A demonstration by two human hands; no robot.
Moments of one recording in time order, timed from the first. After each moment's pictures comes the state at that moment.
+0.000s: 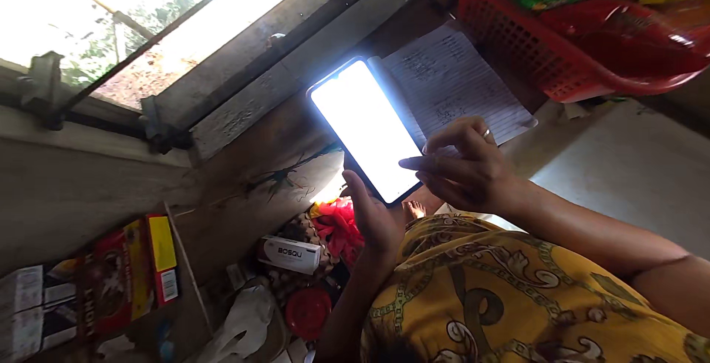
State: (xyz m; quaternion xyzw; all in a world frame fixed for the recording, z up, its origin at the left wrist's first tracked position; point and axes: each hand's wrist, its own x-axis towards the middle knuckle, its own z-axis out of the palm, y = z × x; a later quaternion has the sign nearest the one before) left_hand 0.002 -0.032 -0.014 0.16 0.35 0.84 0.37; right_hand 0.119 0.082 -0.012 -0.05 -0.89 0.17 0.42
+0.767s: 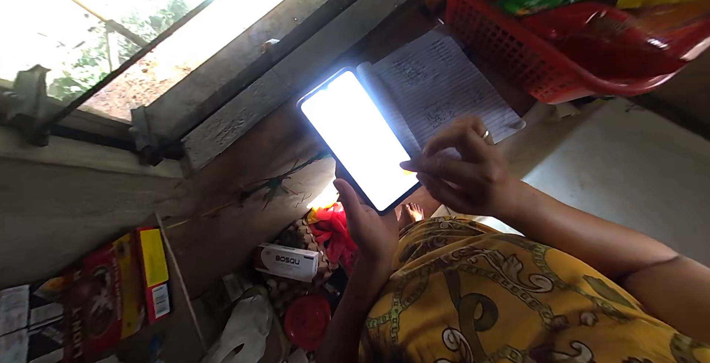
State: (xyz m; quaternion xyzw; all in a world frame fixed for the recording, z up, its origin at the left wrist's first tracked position) left_hand 0.002 -0.034 -0.013 0.16 0.37 0.84 0.36; right_hand 0.124 0.084 -0.013 -0.07 -0.88 0.17 0.44
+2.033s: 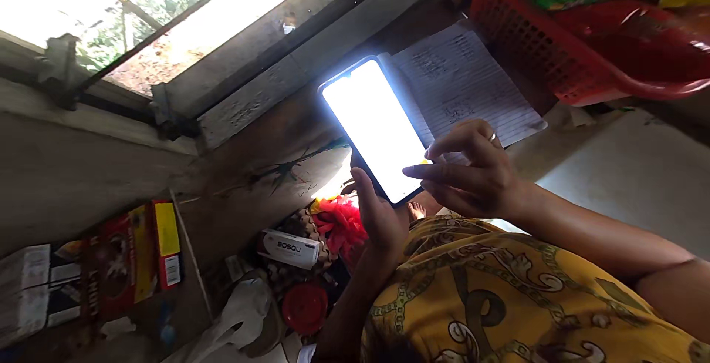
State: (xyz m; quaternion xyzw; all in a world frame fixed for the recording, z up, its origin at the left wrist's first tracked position) left_hand 0.005 -0.036 -0.012 0.15 0.36 0.85 0.36; right_hand 0.115 0.079 -0.009 0.00 -0.88 0.20 0.42
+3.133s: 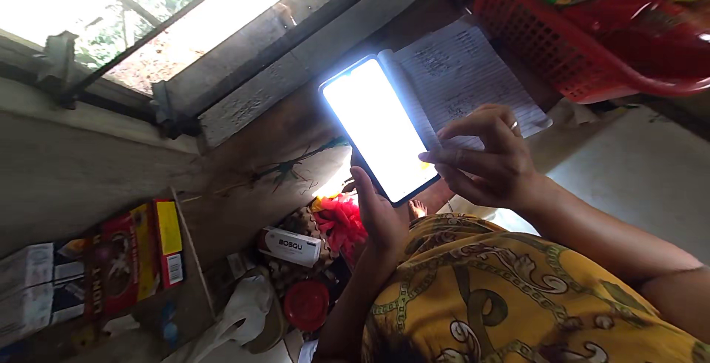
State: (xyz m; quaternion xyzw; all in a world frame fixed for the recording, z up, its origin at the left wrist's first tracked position) left_hand 0.002 -0.036 -0.016 0.16 0.35 0.85 0.36; right_hand 0.121 0.092 -0.012 -0.04 -0.88 0.16 0.44
